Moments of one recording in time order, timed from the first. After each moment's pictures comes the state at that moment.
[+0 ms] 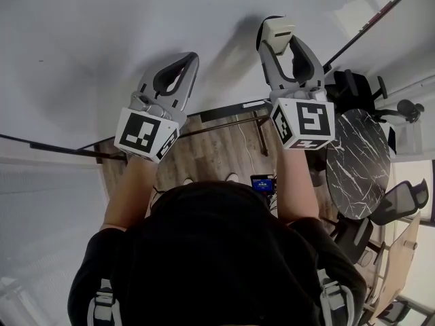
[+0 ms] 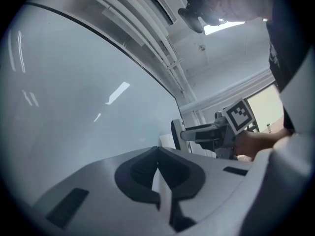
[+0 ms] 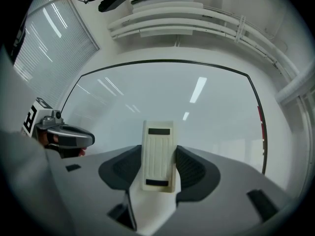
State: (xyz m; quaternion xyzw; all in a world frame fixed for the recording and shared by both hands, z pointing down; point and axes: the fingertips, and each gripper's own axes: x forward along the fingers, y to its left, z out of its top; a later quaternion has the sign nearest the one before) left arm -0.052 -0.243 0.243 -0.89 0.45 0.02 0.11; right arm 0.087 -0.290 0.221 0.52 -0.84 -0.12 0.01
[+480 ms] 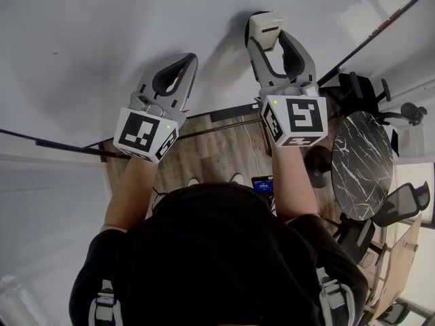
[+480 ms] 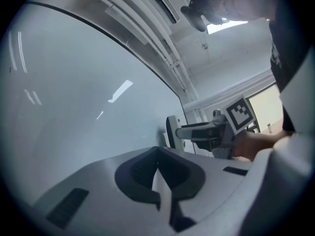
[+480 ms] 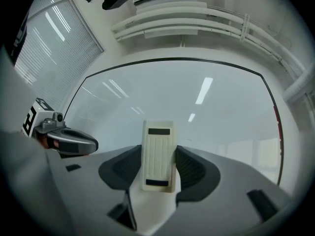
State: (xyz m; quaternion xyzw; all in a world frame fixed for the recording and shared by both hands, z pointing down) left arm -0.093 -0.240 0.246 -0.88 0.46 0.01 0.10; right arm 0.024 -0.288 0.217 0.50 -0.86 -0.13 0.01
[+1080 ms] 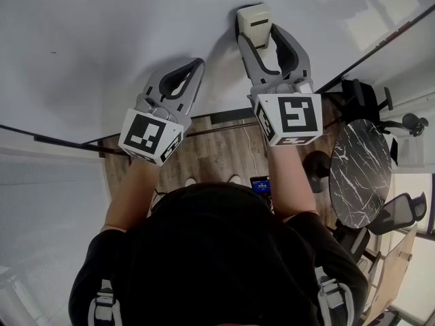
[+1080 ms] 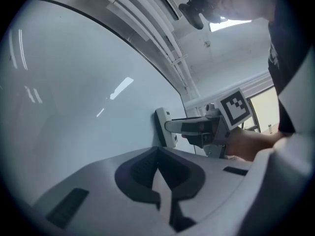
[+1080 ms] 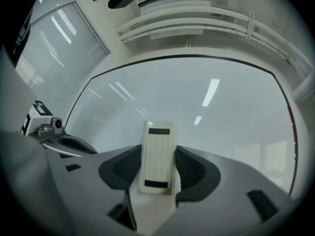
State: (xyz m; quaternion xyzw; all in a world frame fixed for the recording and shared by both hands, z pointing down) left arm -0.085 -0.250 0.258 -0.88 0.46 0.00 0.08; right arm -0.003 -0.303 0.207 0.46 -0.87 -0.15 0.01
